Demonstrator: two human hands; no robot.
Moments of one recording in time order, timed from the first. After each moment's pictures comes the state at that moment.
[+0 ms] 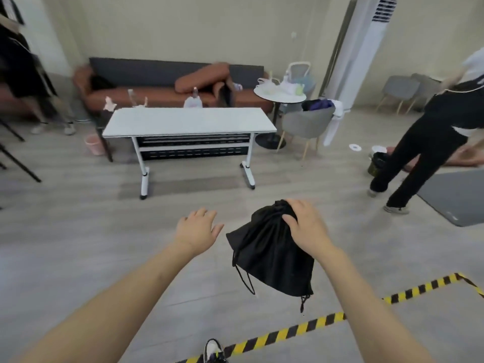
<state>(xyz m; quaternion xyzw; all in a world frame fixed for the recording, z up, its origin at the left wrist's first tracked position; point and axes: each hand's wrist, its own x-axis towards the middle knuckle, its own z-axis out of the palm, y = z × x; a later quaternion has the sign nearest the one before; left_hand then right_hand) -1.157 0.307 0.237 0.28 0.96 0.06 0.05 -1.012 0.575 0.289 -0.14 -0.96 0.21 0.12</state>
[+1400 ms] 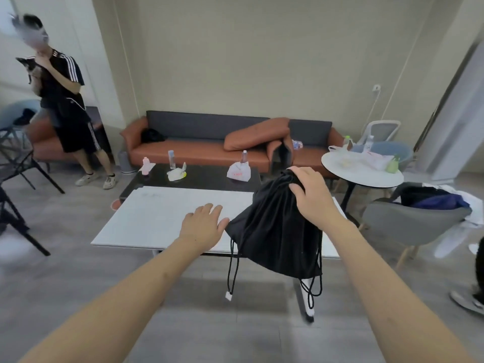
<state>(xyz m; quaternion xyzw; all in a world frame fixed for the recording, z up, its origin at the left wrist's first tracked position) -2.064 0.515 0.313 0.16 0.98 0.04 -0.08 -2.012 0.808 0.404 0.07 -0.93 0.26 0.25</state>
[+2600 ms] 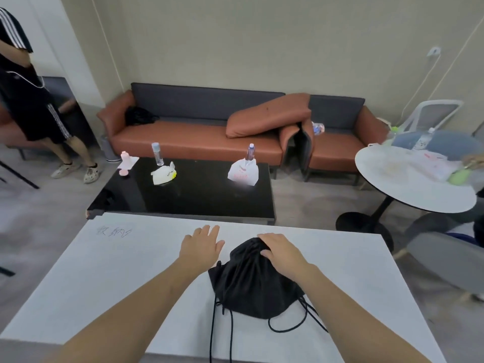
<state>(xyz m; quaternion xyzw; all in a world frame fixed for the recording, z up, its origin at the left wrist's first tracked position) -2.527 0.608 0.192 0.12 0.99 -0.03 0.07 -2.489 0.870 0.183 0.08 -0.97 0.22 -0.09</state>
